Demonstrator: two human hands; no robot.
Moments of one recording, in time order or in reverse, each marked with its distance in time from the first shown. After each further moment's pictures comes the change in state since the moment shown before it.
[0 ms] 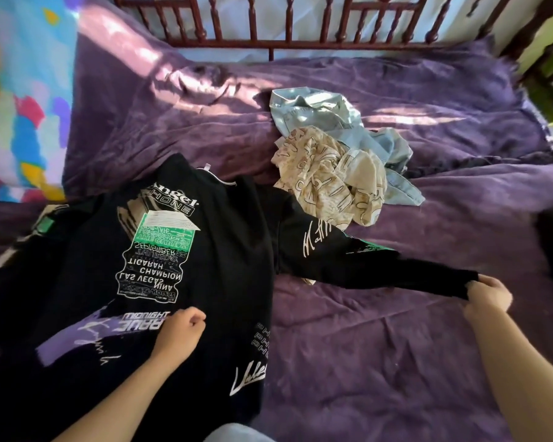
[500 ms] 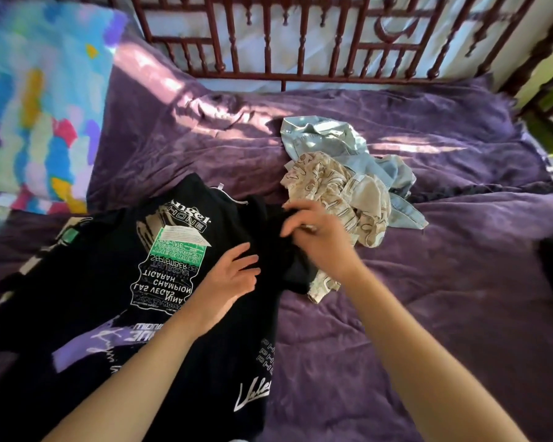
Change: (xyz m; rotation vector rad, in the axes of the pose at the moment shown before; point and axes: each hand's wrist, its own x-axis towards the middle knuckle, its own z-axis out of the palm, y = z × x) left_hand -0.020 0.116 -0.056 -1.036 -0.413 0.253; right_hand -0.269 -0.115 0.095 -0.179 -1.138 -0.904
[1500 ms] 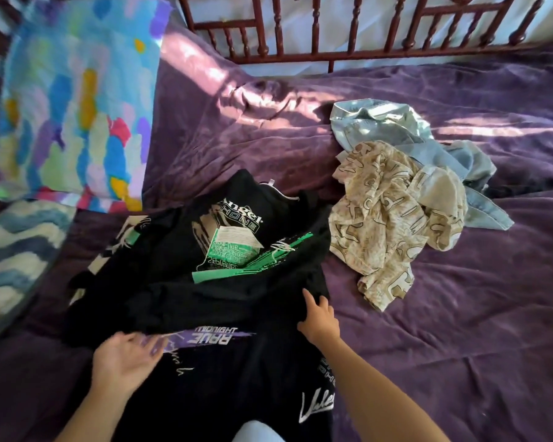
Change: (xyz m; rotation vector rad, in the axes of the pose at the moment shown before) left_hand -0.086 -0.024 -0.214 -0.670 0.725 -0.069; right_hand -0.014 0.151 0.175 -0.584 -0.433 0.696
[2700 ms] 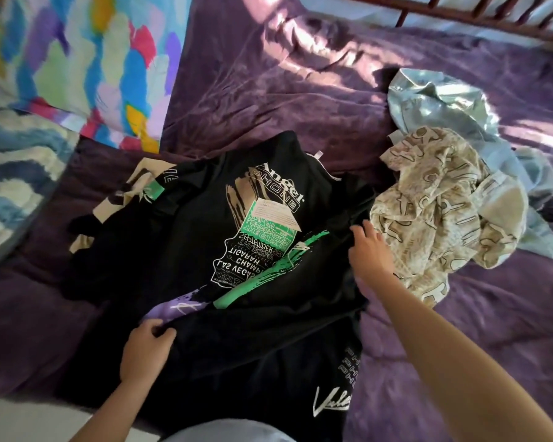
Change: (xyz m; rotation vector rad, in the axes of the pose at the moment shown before) left_hand 0.044 -0.025 -0.056 1.378 0.398 0.092; right_hand 0.075 -0.044 -0.079 -0.407 0.353 -0.124
